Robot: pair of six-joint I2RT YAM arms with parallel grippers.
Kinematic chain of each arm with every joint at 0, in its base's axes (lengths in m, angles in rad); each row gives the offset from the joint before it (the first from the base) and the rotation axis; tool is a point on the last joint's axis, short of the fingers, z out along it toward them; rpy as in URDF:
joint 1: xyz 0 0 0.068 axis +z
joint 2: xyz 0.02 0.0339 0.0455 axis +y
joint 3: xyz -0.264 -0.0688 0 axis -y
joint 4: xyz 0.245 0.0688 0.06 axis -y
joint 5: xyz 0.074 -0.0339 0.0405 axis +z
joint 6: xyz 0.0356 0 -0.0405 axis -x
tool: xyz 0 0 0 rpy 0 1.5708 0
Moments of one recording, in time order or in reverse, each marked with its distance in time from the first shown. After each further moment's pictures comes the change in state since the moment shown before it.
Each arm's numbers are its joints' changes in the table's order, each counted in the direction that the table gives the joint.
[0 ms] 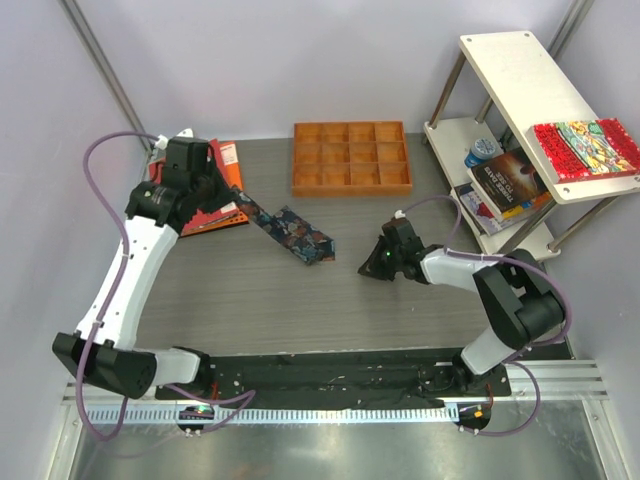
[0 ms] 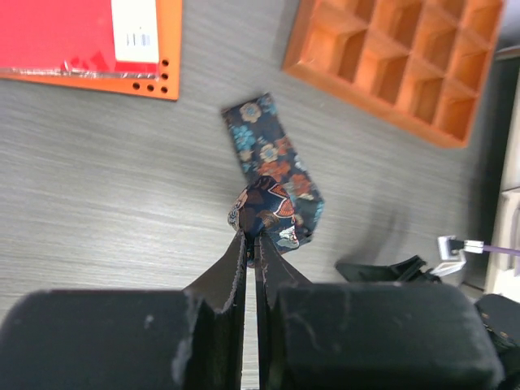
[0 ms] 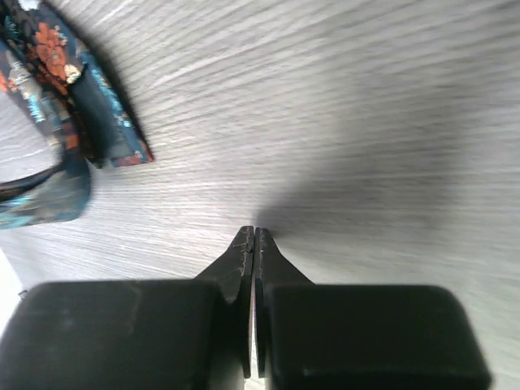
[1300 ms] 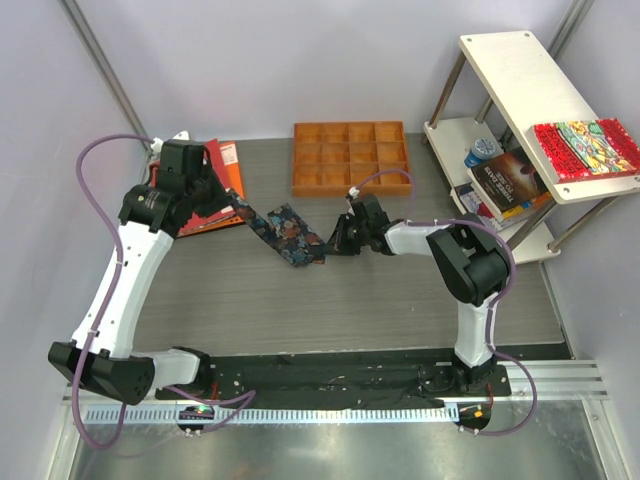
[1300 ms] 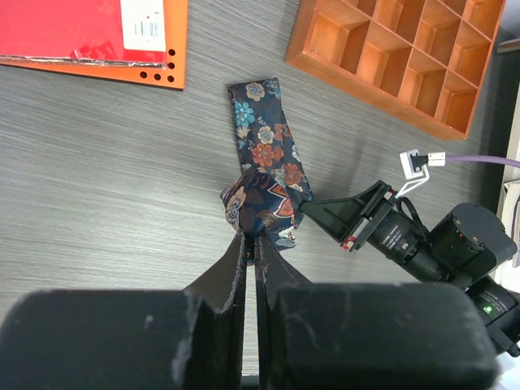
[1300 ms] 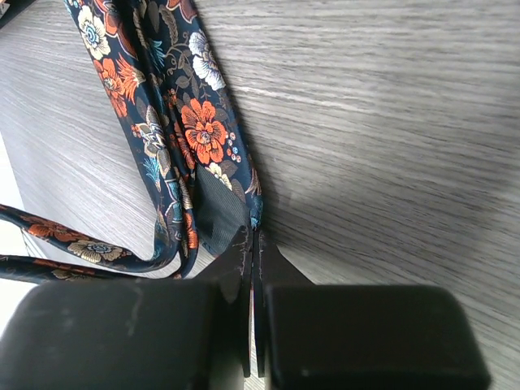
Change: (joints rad) left arm -0.001 -0.037 0.023 -0.055 -0.001 0.000; right arm 0.049 0.374 0.375 0.096 0.203 0.189
